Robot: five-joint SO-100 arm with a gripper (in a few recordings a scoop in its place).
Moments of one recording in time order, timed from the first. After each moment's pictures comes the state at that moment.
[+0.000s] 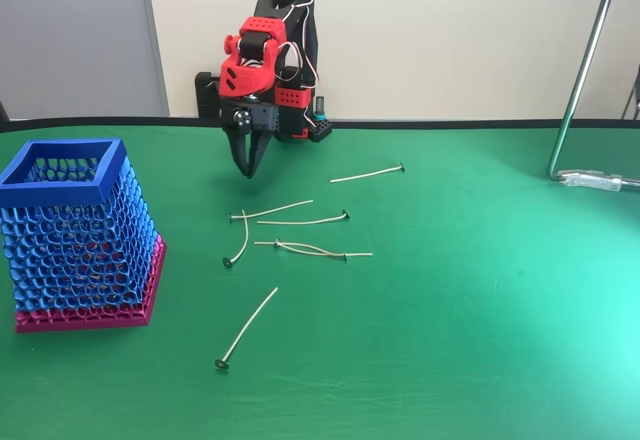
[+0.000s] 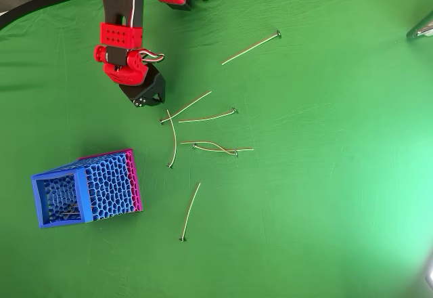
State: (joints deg) arm 19.1 97.6 110.7 55.0 37.1
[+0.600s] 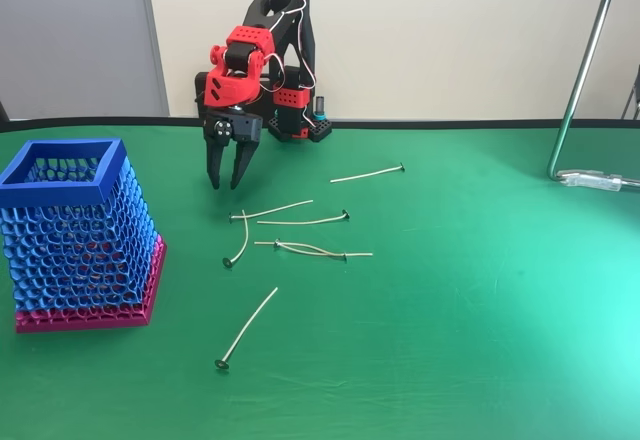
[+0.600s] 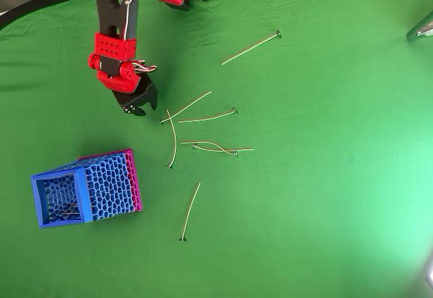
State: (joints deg) arm 22.1 89.8 105.6 51.1 39.4
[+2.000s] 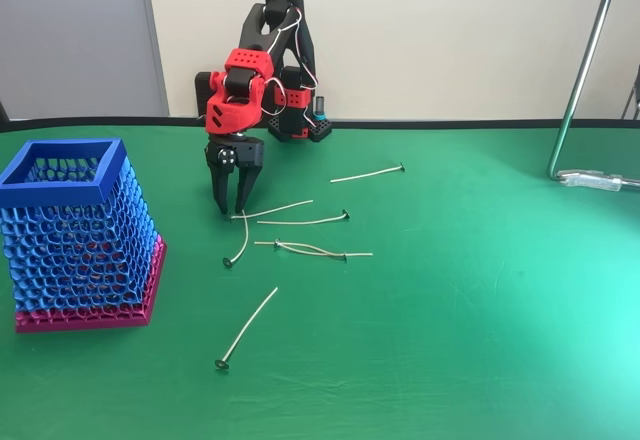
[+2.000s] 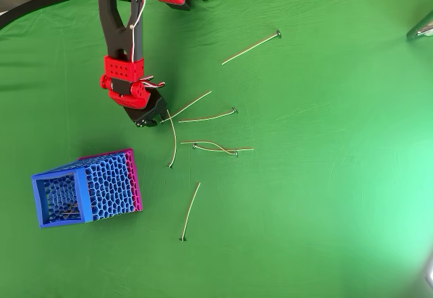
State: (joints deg) arm 19.0 76.0 97.5 47.9 39.4
